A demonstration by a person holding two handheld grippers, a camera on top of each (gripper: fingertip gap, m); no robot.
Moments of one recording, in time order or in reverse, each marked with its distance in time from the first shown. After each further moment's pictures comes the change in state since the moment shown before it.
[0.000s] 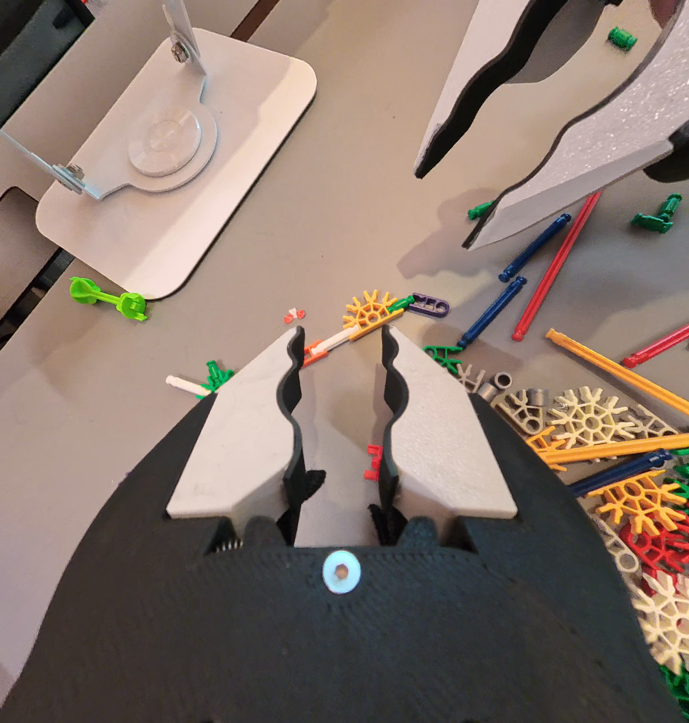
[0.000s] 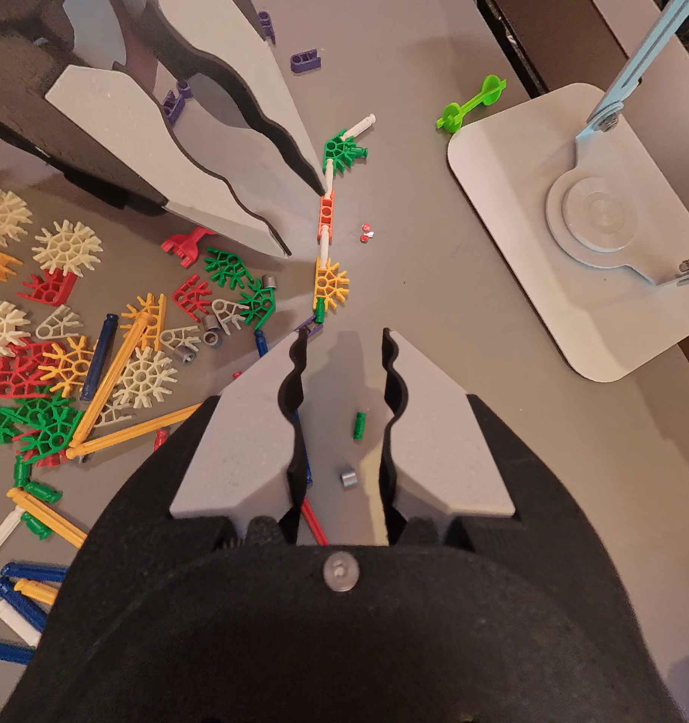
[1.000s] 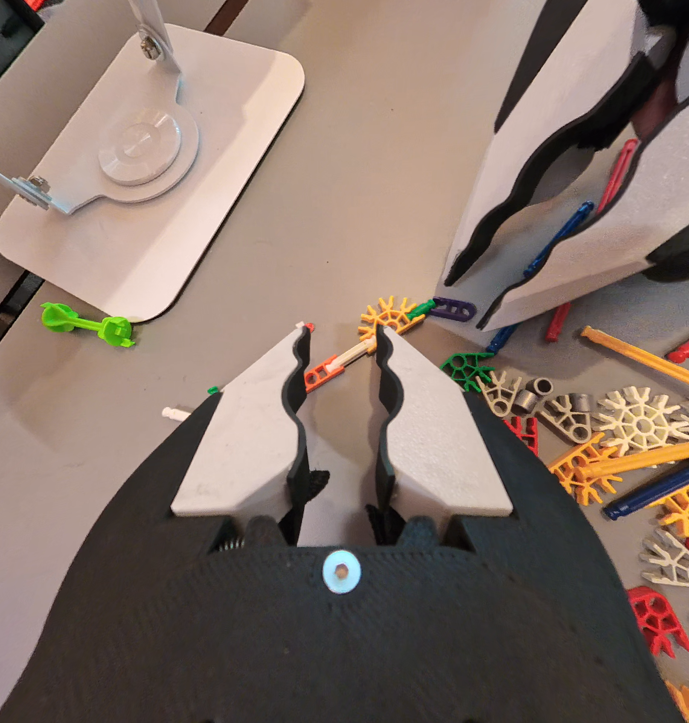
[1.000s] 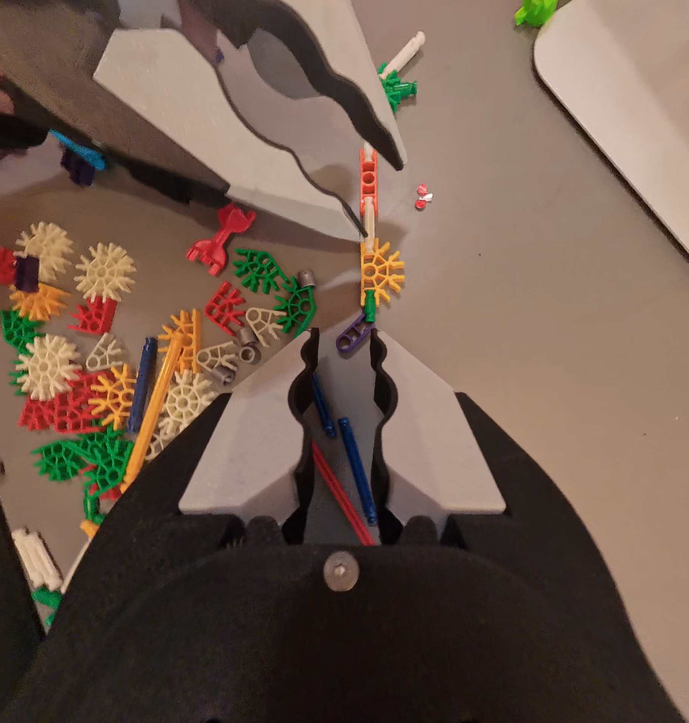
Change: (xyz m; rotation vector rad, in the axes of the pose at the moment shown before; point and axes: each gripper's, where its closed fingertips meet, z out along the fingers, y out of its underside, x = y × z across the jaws) left arm -0.010 0.002 0.021 0.009 0.080 0.038; right arm -0.030 0.015 0.036 -0.072 -0.129 0.200
